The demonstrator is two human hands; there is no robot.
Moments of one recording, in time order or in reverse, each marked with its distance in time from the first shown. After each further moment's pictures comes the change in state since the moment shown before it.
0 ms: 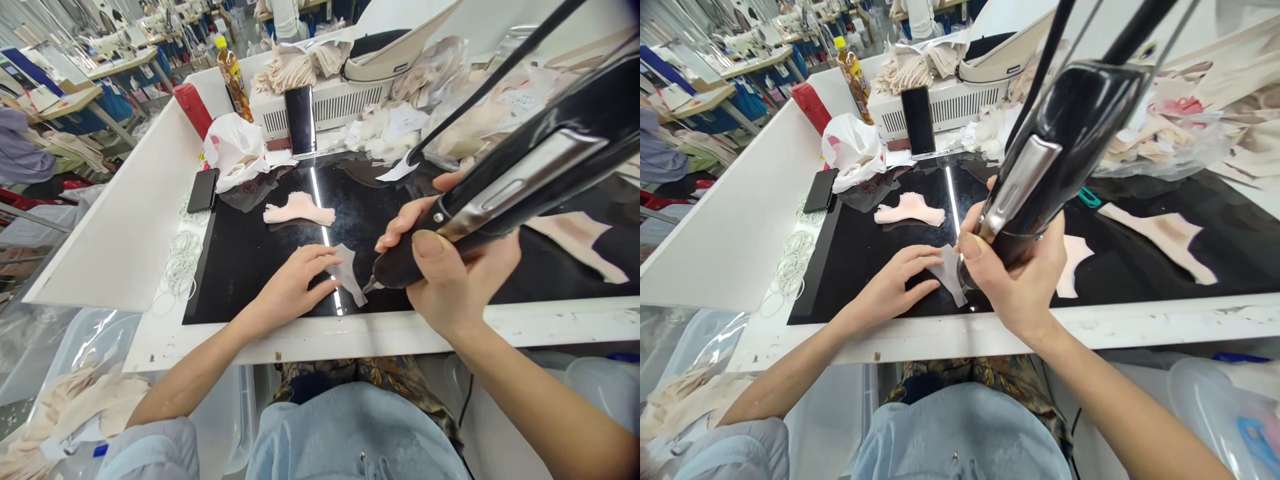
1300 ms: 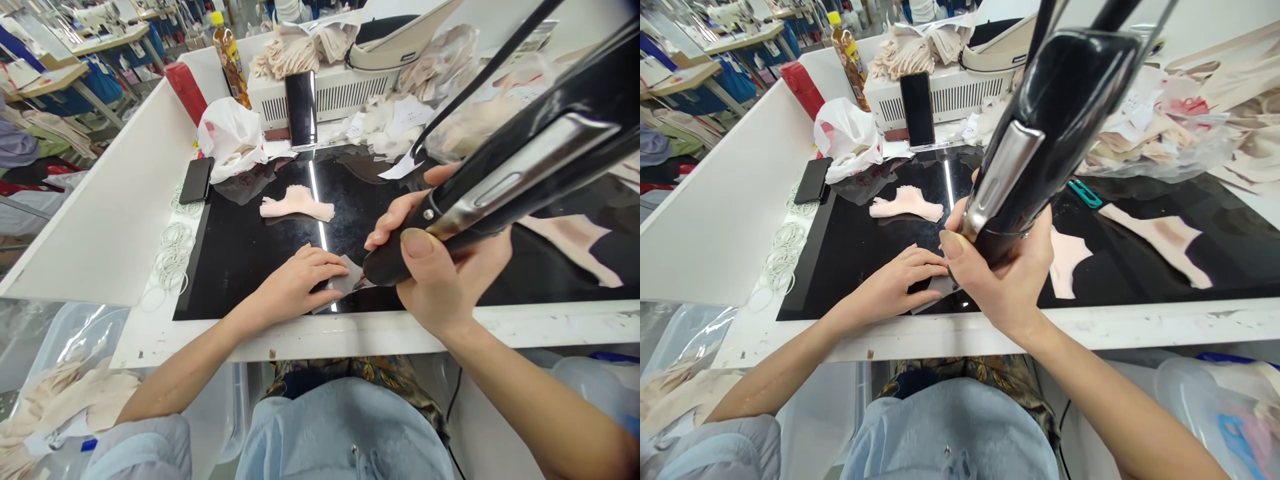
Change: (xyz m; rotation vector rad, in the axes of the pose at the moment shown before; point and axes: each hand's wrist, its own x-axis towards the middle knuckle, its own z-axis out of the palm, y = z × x) left_hand 0.009 0.003 -0.003 0.023 -0.181 0.085; right_hand 0.002 0.000 0.011 0.027 -0.029 0.019
